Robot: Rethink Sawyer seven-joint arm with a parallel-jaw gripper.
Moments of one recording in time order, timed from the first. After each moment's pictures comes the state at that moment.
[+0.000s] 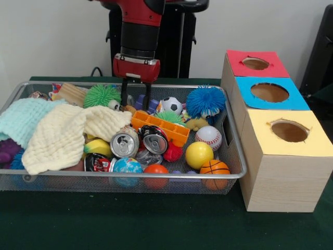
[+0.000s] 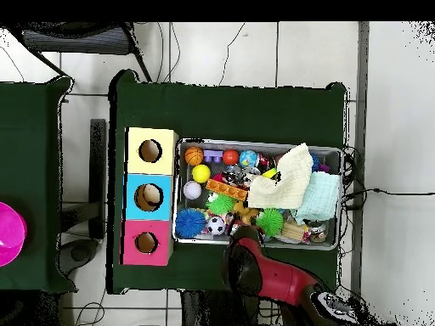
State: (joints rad) arm -0.46 -0.53 -0.04 2.10 -0.21 -0.35 1.79
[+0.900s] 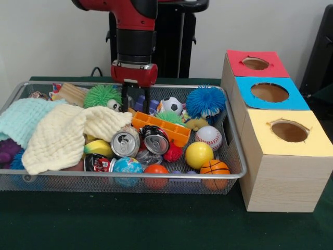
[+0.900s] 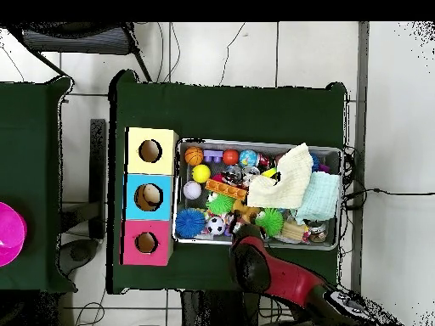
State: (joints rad) arm -0.59 -0.50 0.08 2.12 -0.21 -0.36 1.79
